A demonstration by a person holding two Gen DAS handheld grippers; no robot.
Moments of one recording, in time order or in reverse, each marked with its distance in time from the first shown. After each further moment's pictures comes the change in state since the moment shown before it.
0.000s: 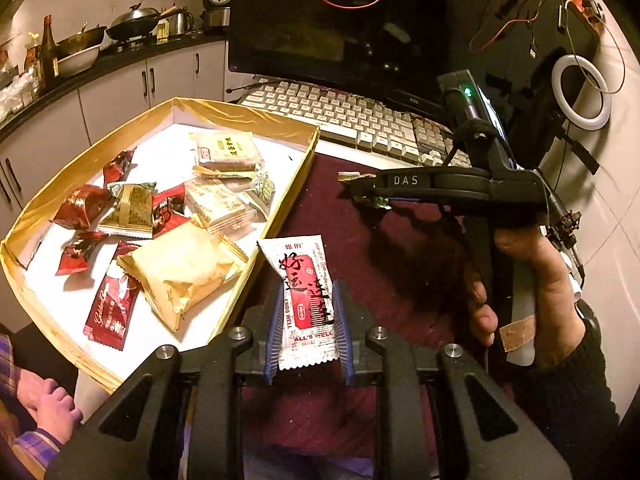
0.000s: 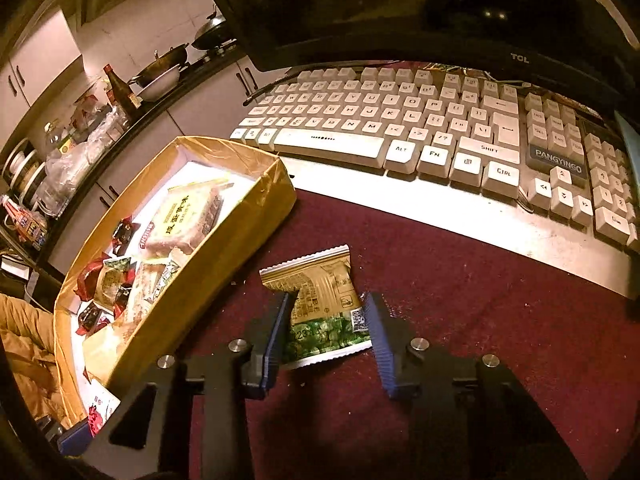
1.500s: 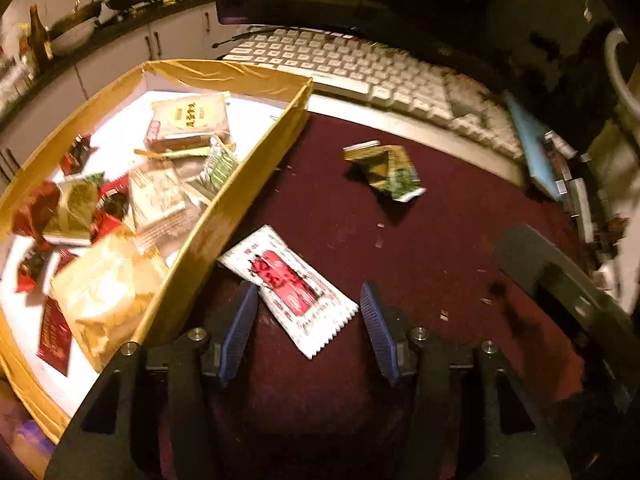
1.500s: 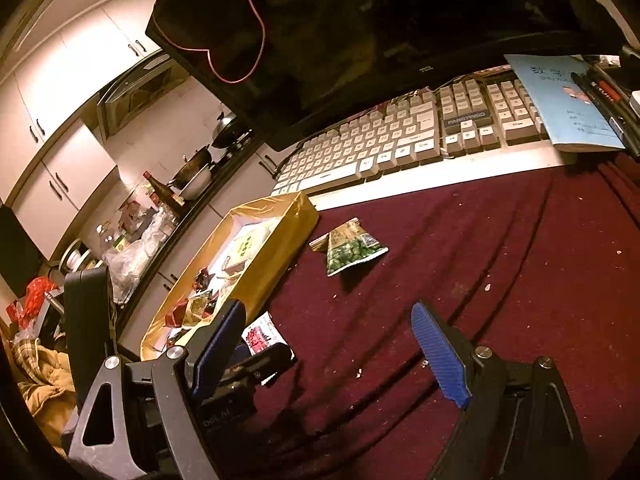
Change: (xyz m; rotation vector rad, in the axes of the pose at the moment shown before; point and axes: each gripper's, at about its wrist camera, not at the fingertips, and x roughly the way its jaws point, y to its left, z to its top) left arm 0.078 -0.033 0.030 -0.003 0.189 0.159; right arm -0.092 -0.036 -0.094 0.276 -0.289 0.213
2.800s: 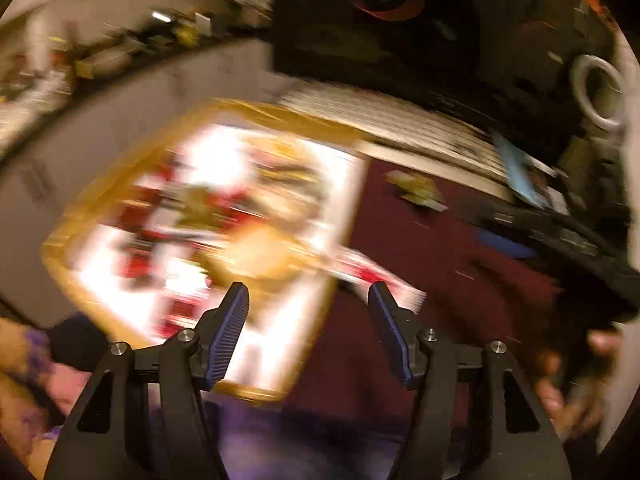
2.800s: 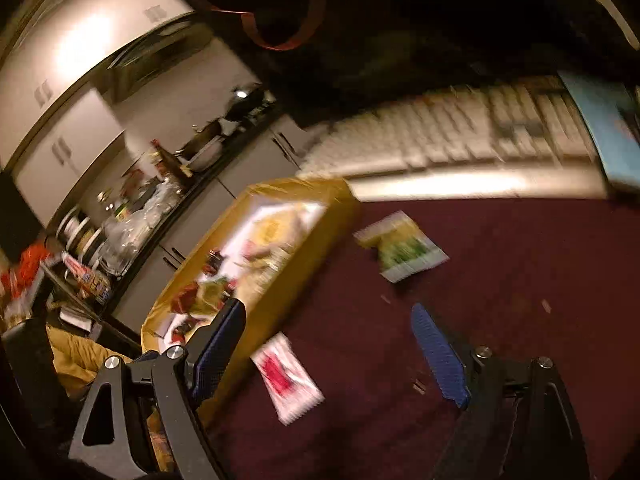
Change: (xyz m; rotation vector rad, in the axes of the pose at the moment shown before) left arm -0.075 0.066 -0.044 0.011 -0.137 -0.114; right arm 0.025 0.036 0.008 -0.068 0.099 0.007
